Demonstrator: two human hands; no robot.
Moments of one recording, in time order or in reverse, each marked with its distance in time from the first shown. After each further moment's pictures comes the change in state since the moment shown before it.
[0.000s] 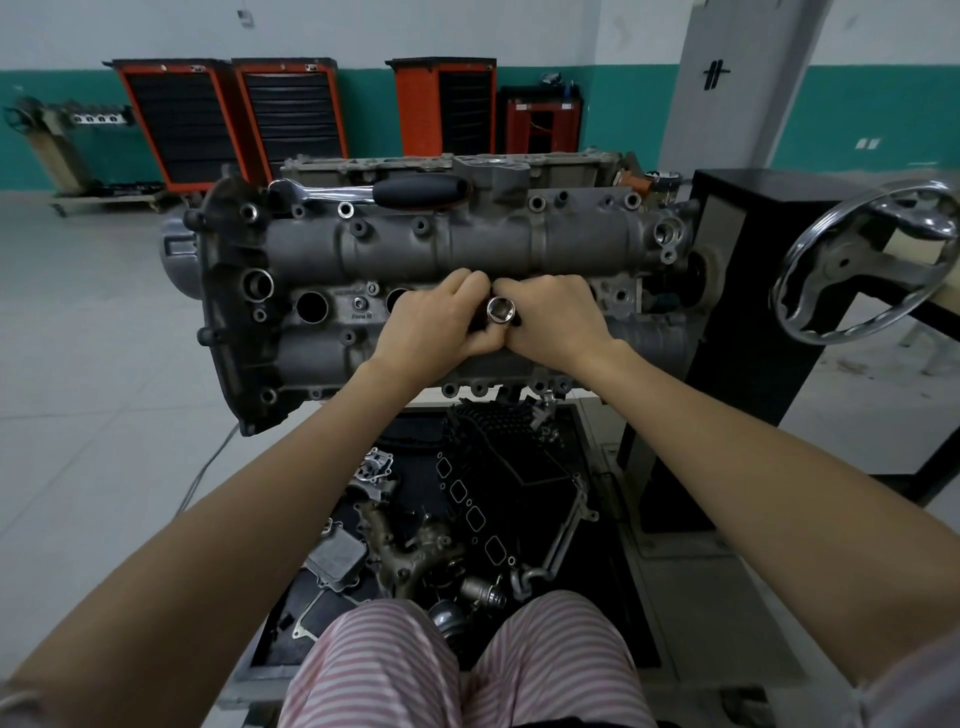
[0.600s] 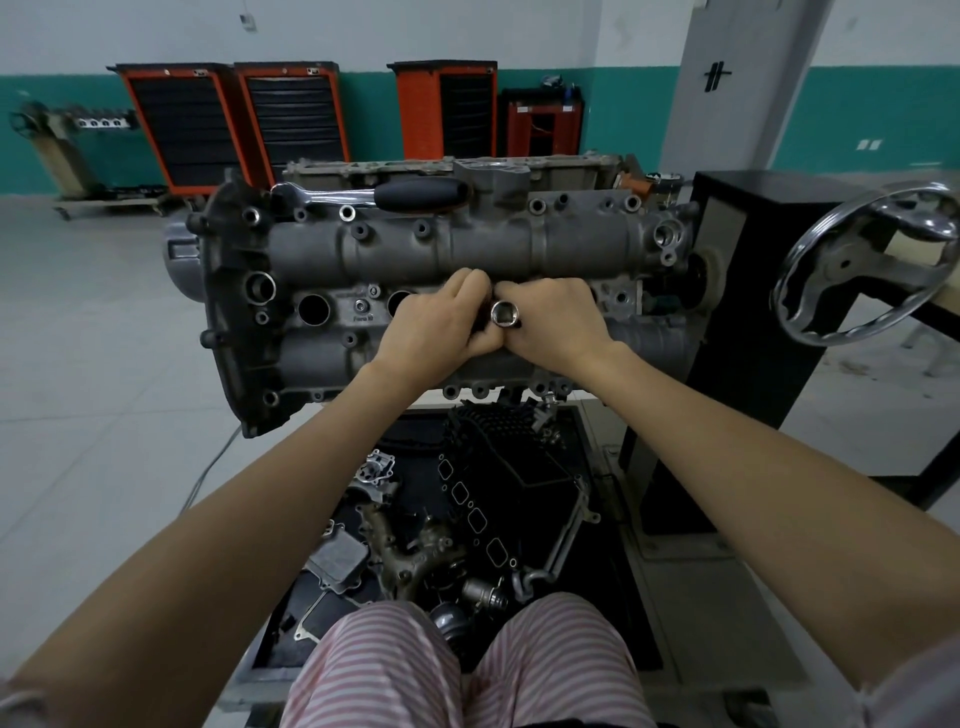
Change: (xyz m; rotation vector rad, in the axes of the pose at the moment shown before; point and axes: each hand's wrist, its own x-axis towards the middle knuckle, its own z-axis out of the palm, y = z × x) left_hand 0.000 0.001 -0.001 -0.011 -0.021 -0.008; right_hand -0.001 -0.001 0.001 -0.024 -0.006 0.007
